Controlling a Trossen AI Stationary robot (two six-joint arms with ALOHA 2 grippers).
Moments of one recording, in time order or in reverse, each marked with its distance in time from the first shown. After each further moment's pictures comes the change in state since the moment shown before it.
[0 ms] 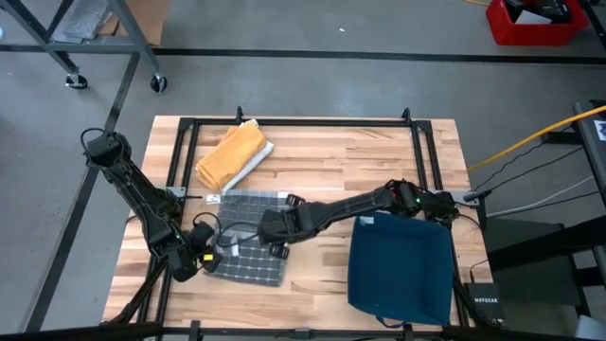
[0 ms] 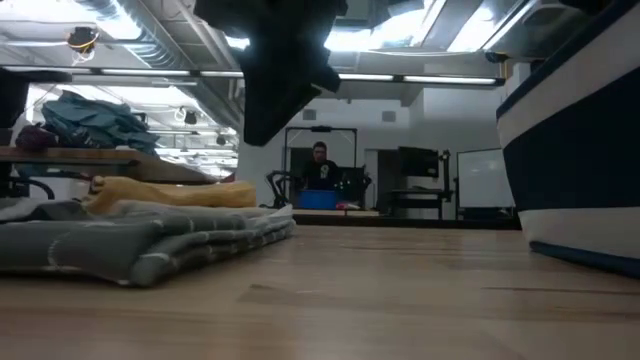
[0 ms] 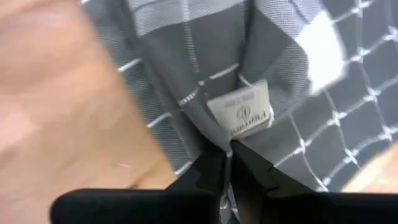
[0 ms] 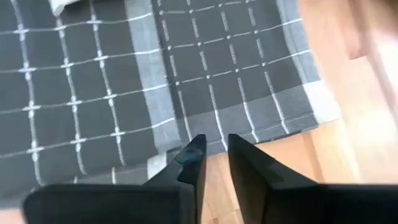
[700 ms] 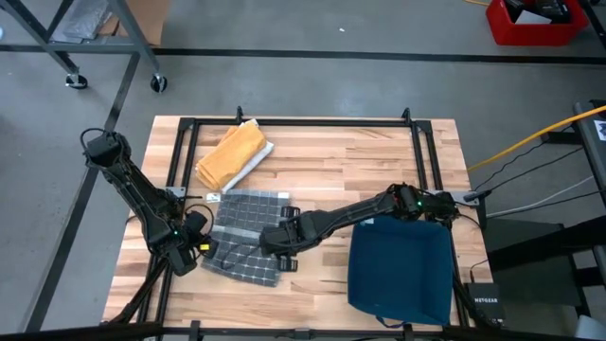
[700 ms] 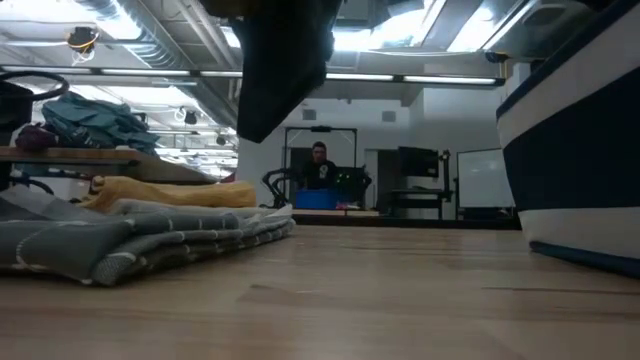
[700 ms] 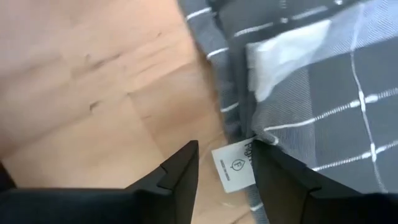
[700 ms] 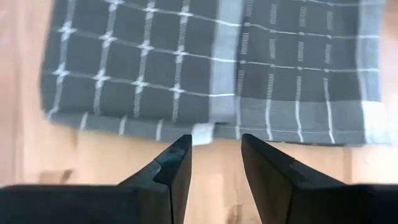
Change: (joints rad) left arm -0.002 0.000 0.000 -0.268 -0.010 -0.120; right arm 0.040 0.000 0.000 0.006 -0.105 -0.207
